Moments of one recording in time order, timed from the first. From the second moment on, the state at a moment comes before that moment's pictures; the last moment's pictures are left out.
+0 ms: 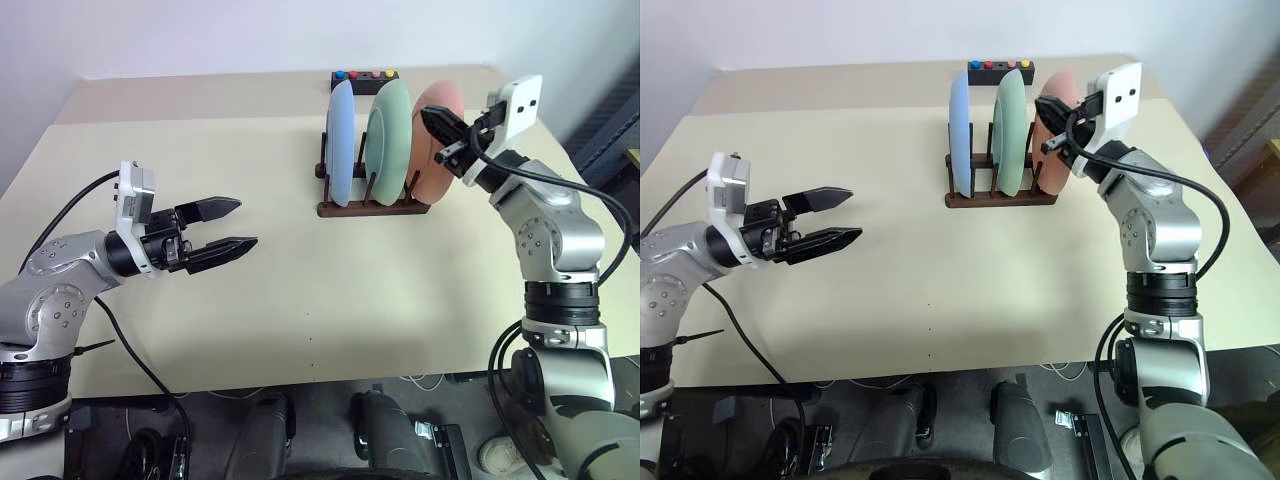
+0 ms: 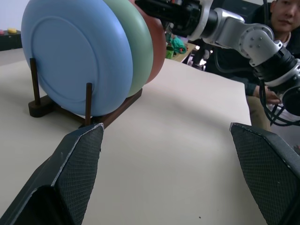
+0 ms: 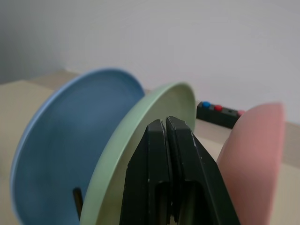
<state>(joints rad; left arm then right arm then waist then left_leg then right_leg) -0.32 0.77 0.26 -0.21 -0.84 0.63 -1.06 -0.72 -0.48 -0.13 0.07 0.41 0.42 0.55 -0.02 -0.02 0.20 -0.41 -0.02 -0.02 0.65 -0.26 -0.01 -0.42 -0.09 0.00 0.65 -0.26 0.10</state>
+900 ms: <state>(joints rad) -0.32 0.77 0.26 -0.21 -0.84 0.63 -1.06 -0.72 -0.47 -0.14 0.05 0.40 0.38 0.54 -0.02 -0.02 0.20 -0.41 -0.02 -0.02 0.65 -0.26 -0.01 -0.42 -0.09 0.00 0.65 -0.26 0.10</state>
